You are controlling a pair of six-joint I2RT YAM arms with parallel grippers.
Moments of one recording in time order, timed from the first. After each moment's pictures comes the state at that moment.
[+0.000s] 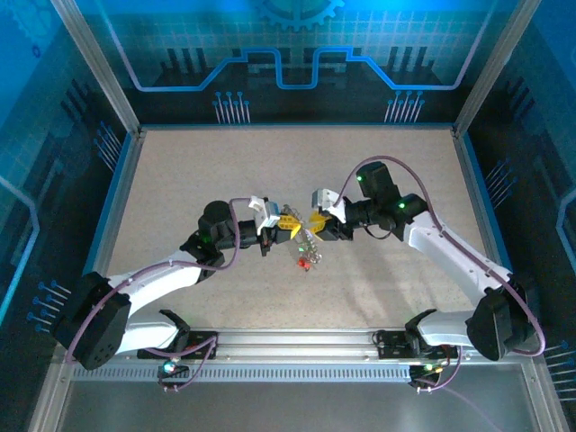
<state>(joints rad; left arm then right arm) -0.56 1.24 0.54 0.63 0.71 0.01 0.47 1.30 1.04 -0.57 -0.77 -0.70</state>
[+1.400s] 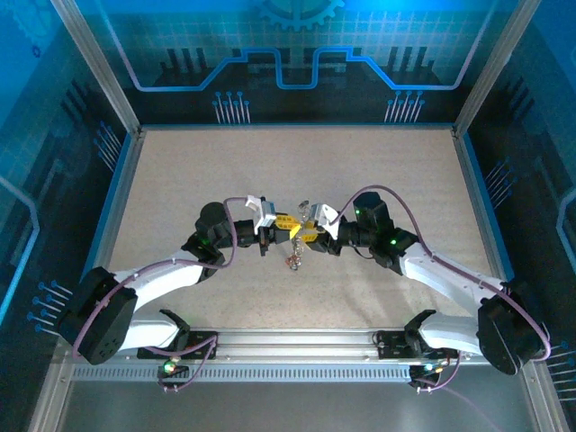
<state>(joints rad) -0.54 1.28 0.52 0.78 0.79 -0.07 0.59 1.20 0.68 0.03 -0.59 -0.42</state>
